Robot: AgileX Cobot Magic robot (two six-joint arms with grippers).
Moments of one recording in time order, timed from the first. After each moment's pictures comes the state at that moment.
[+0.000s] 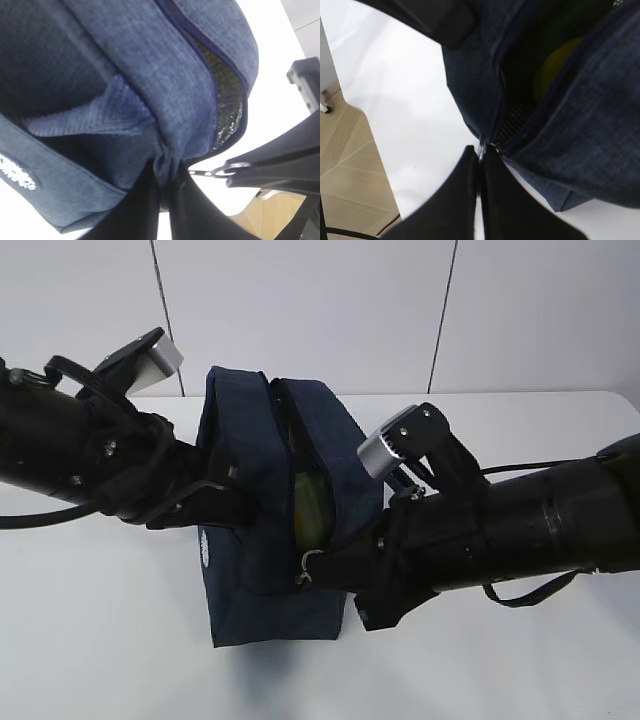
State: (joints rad) left arm -0.52 1.51 -0.86 -1.04 0.56 0.60; right arm 0.48 1.60 -0.73 1.65 0.62 -1.79
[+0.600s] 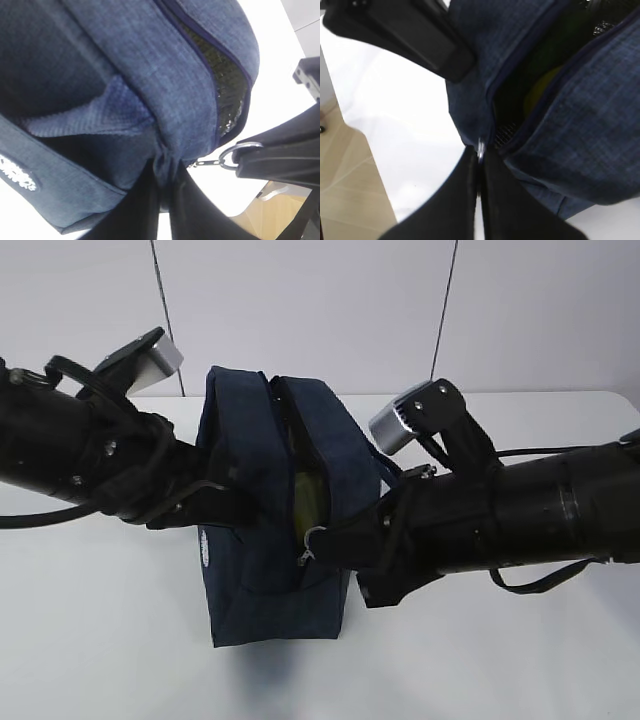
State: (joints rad) left arm -0.52 1.51 -0.86 -1.04 0.55 0.60; right arm 0.48 1.54 -0.73 1.69 0.59 -1.79
